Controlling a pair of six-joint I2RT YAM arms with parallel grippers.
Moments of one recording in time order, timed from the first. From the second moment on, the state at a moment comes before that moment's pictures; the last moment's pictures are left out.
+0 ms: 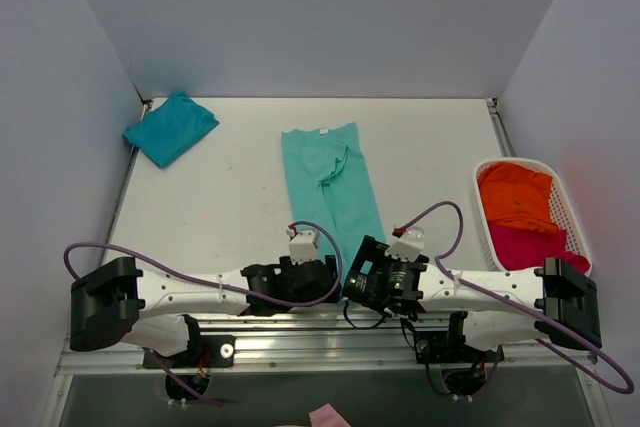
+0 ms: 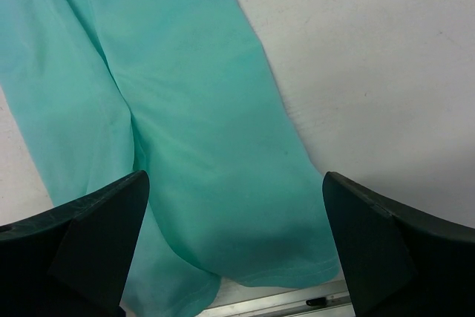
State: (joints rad) left arm -1.33 1.36 0.70 -0.25 -0.43 -1.14; right arm 1.29 1.22 0.67 -0.84 0.93 1.61
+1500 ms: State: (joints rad) left arm -1.31 1.49 0.68 -0.11 -0.46 -1.20; right arm 1.26 1.25 0.64 -0.77 0.96 1.57
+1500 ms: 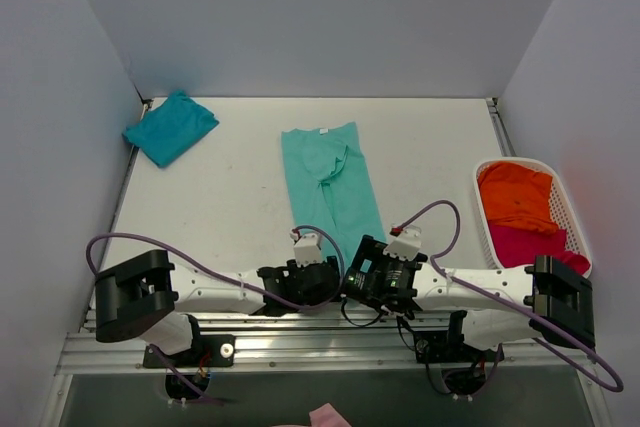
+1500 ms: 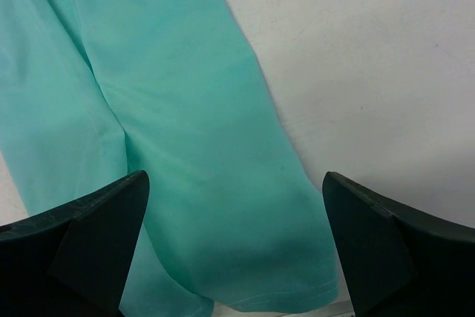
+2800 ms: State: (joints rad) left arm -1.19 1.21 0.66 -0.31 -0.48 -1.11; right arm 1.50 1.29 0.53 -0.69 0.82 1.64
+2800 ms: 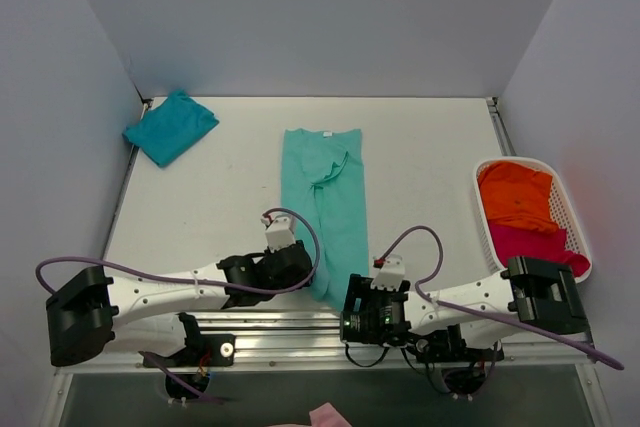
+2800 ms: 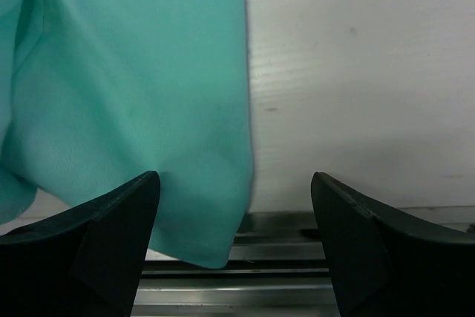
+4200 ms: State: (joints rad) left arm -1.57 1.29 0.57 -0.53 -0.63 -1.48; right arm 1.56 1.42 0.52 -0.51 0.95 1.67
